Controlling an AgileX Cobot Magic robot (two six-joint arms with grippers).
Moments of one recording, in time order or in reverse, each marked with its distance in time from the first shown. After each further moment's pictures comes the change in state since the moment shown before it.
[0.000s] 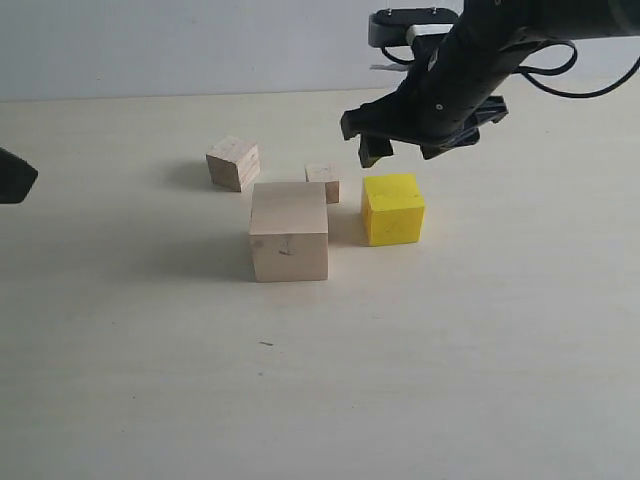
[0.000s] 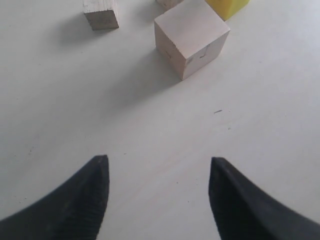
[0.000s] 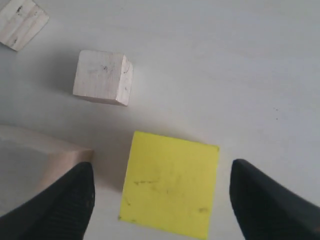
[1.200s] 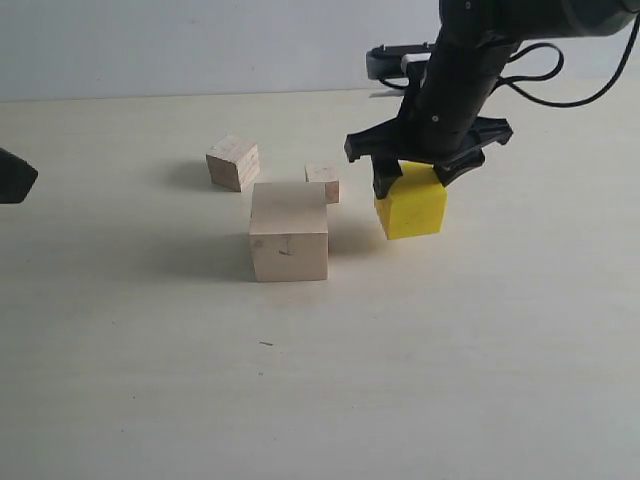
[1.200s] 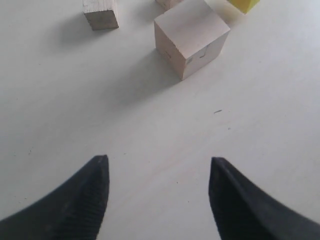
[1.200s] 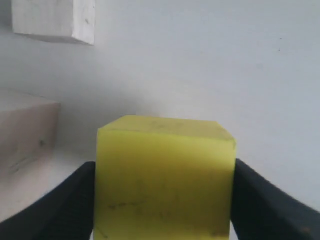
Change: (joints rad) left arm 0.000 0.000 0.000 0.000 0.000 0.000; right arm 0.000 0.087 -0.110 -0.041 0.252 0.081
